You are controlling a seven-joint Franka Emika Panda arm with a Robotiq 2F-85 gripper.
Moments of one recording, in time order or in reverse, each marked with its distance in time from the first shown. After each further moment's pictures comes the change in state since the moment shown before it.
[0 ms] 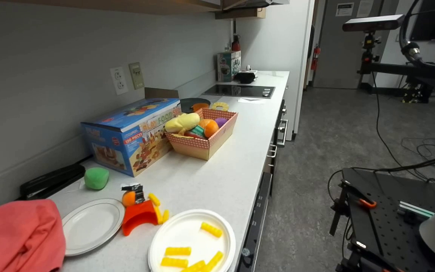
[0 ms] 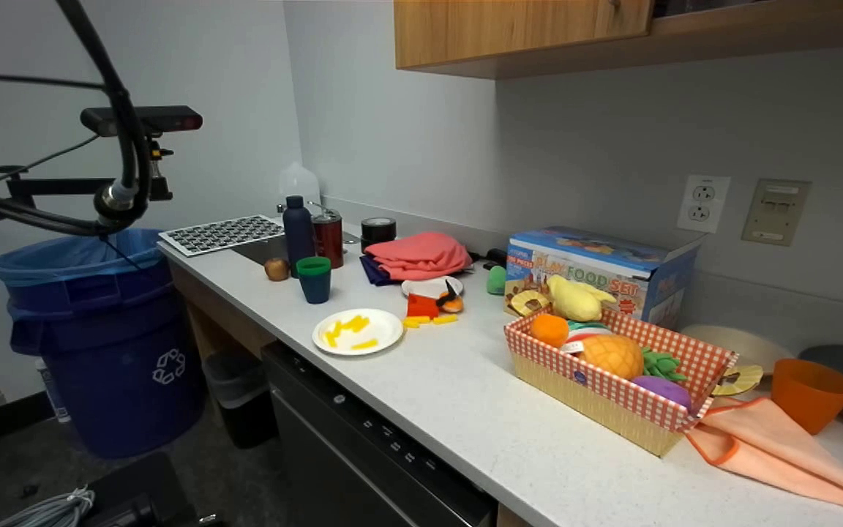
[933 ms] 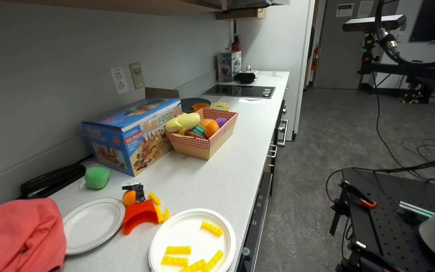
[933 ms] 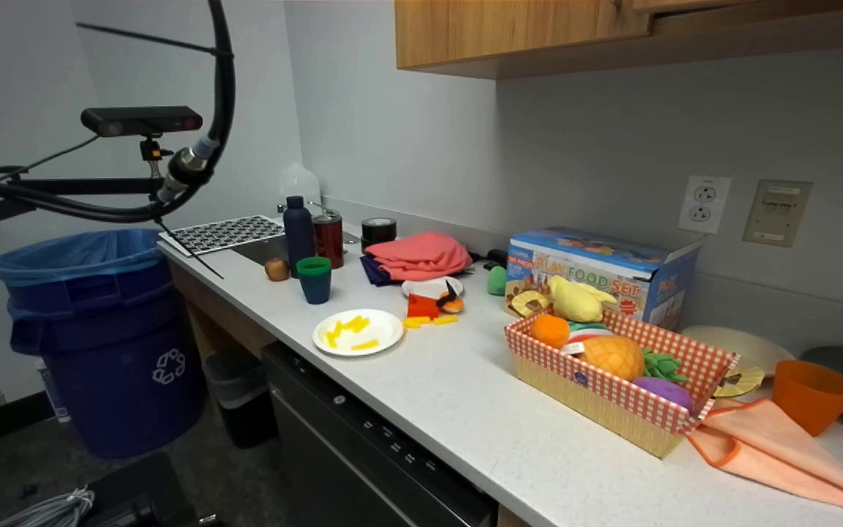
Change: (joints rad) arm 0.038 0.228 0.153 0.272 -0.180 -0.284 0.254
